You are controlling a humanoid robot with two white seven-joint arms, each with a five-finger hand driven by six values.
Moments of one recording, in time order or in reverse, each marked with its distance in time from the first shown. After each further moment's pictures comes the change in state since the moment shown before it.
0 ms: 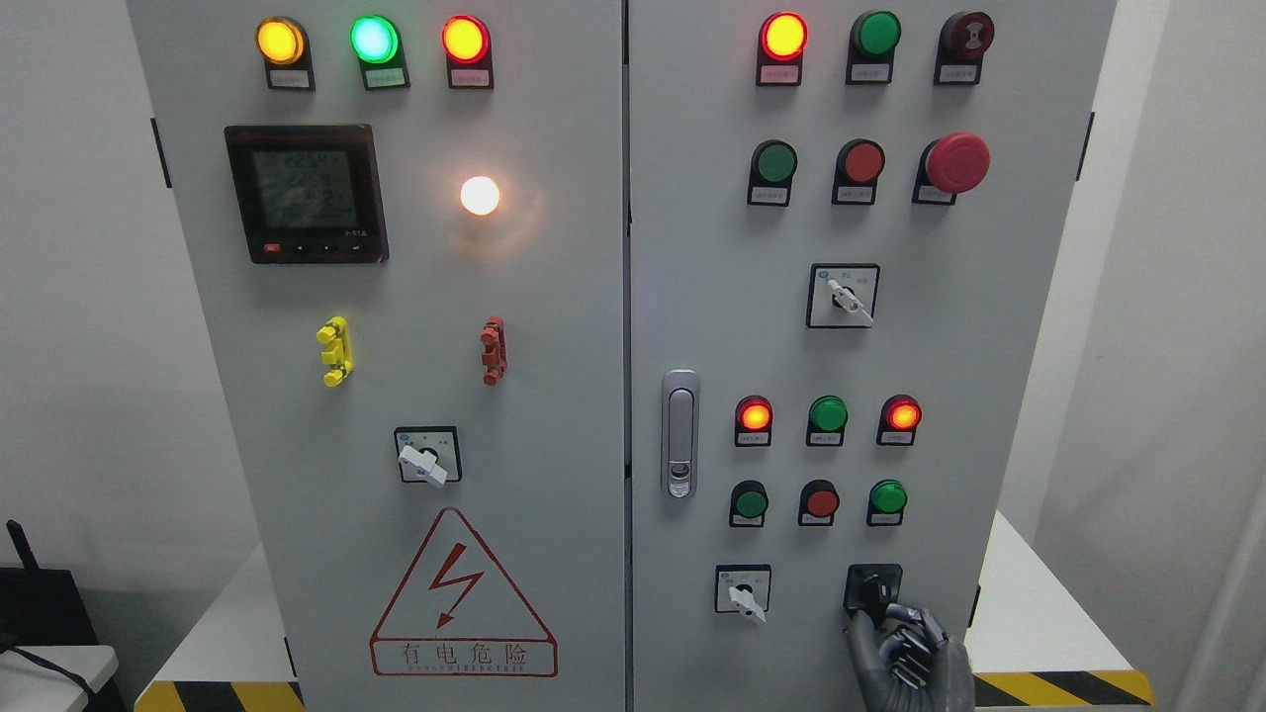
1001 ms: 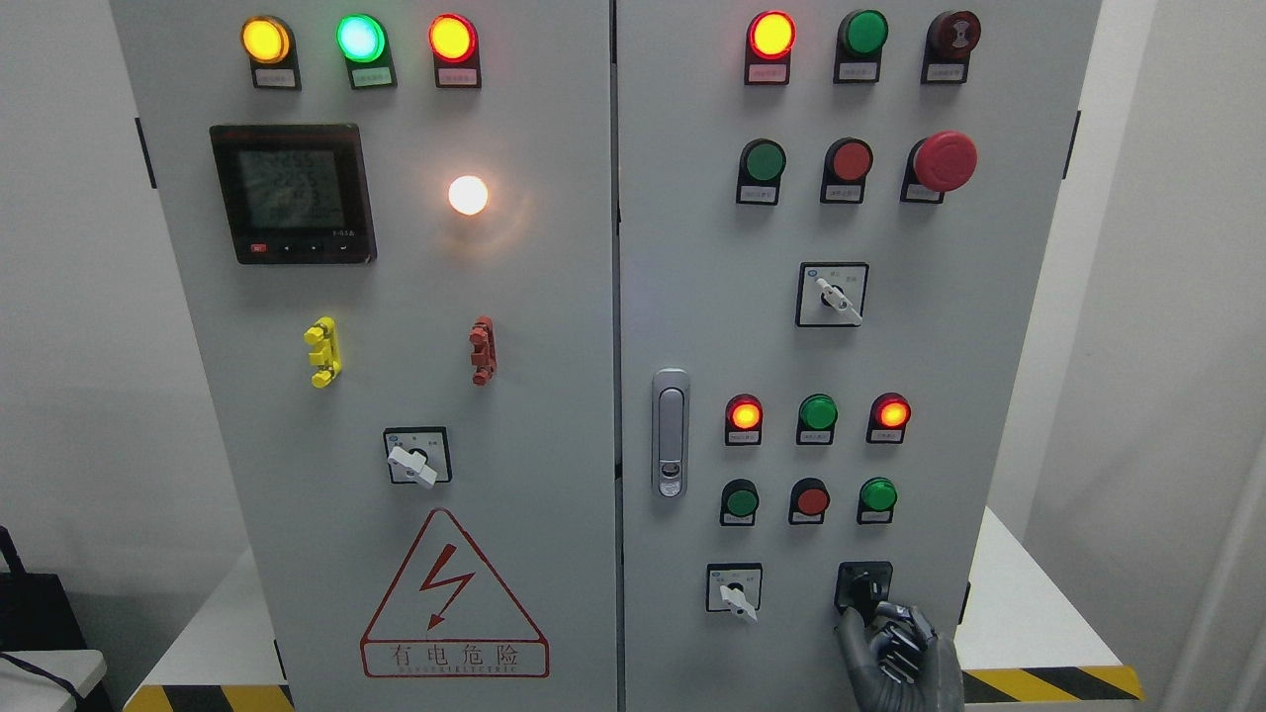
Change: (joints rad) left arm 0.000 0.000 0.000 0.000 0.000 0.000 0.000; right arm -0.006 0.005 0.008 0.000 -0.027 0.003 0.018
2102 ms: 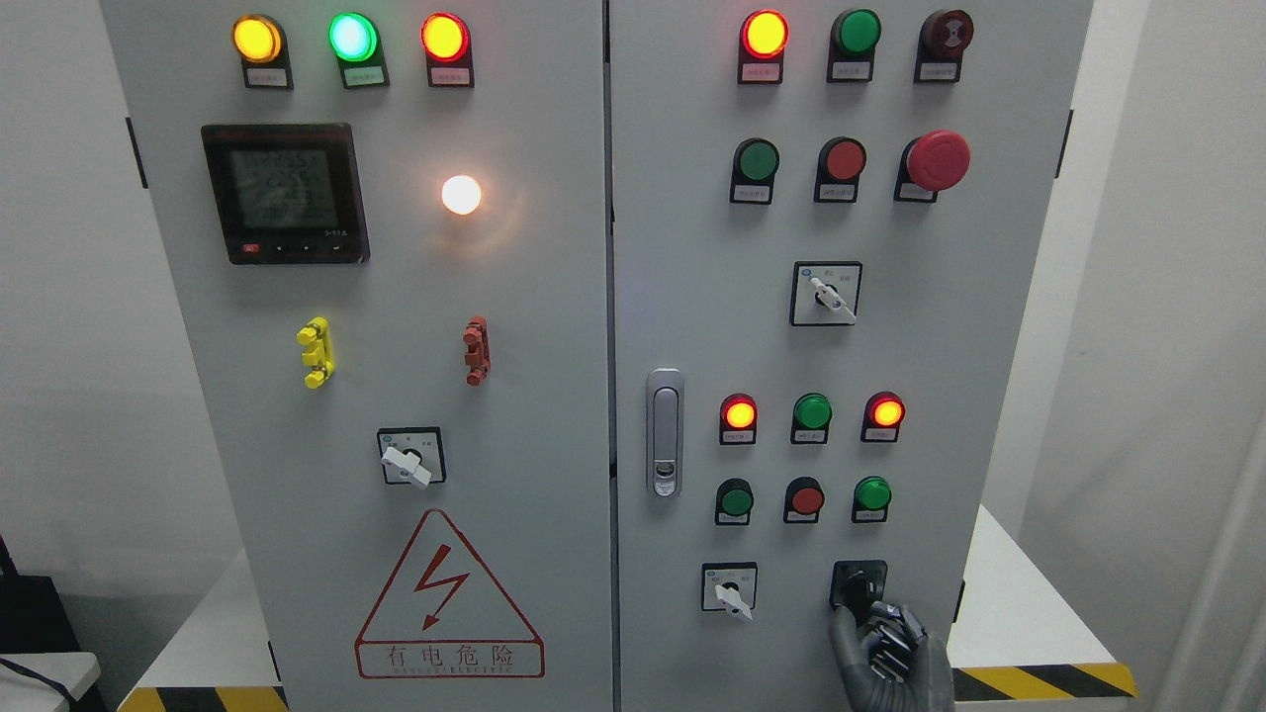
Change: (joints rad) left arm 0.000 0.000 0.000 0.000 0.000 0.000 0.000; right arm -0.004 0.007 0.010 0.000 -0.031 0.000 0.001
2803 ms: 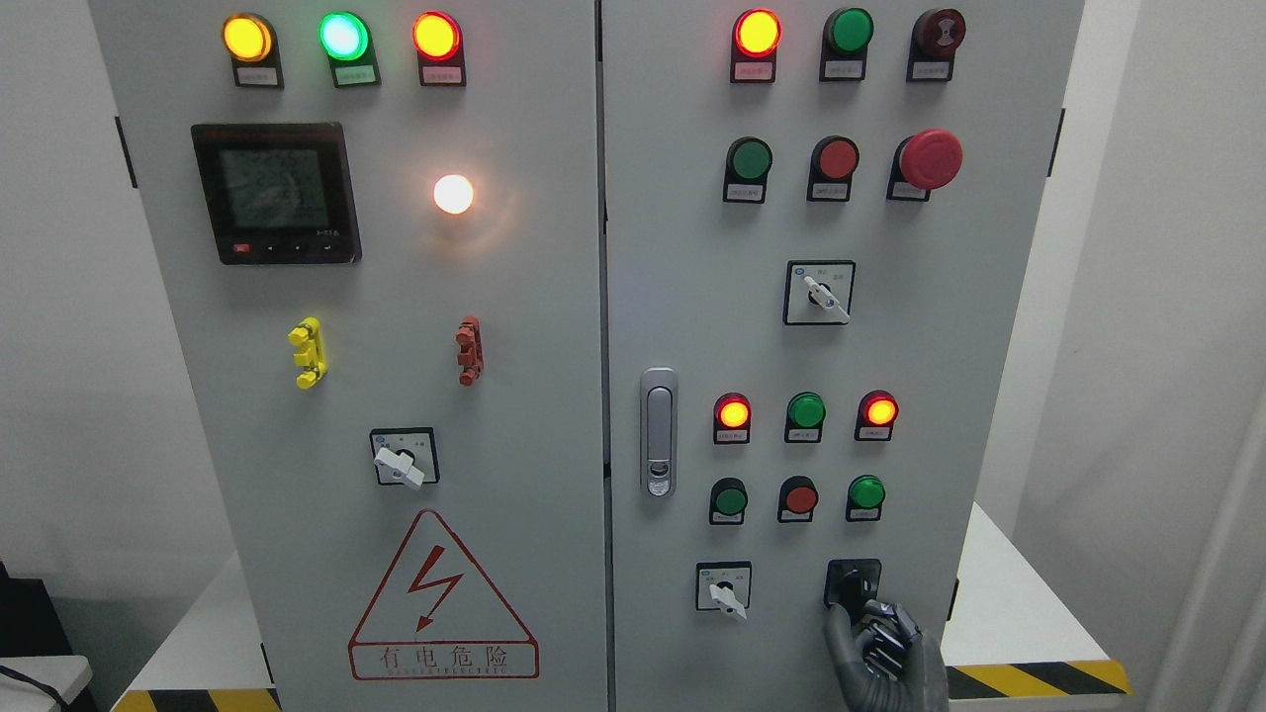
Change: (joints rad) left arm 0.000 0.000 0.000 0.000 0.000 0.000 0.000; right arm -0.006 0.004 0.003 -0.001 -0.014 0.000 0.011
